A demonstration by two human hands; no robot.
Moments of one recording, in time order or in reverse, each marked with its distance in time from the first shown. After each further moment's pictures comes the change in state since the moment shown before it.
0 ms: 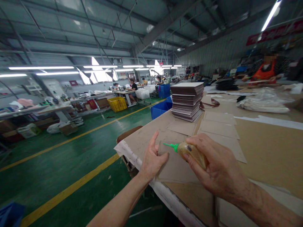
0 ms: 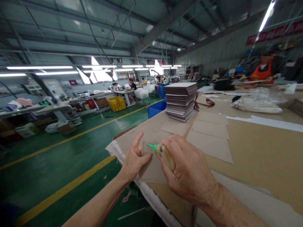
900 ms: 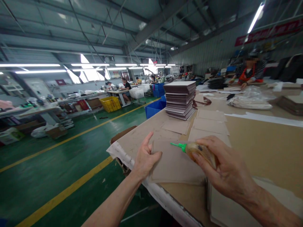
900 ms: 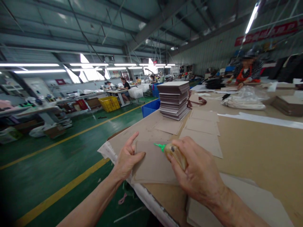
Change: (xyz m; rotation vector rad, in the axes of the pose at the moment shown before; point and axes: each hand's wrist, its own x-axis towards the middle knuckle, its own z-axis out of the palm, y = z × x) left_hand 0.006 0.001 0.000 -0.004 -0.009 -0.045; right_hand -0.033 0.026 -0.014 -0.018 0.055 0.120
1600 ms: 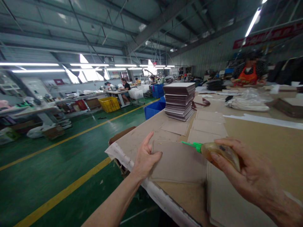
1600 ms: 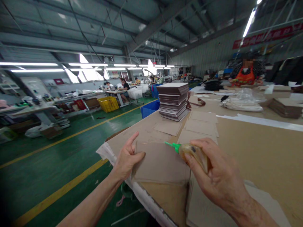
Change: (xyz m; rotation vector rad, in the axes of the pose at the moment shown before) left_hand -0.001 0.004 0.003 -0.059 -0.023 0.013; right_hand -0.013 0.010 -0.028 -0.087 0.100 0.073
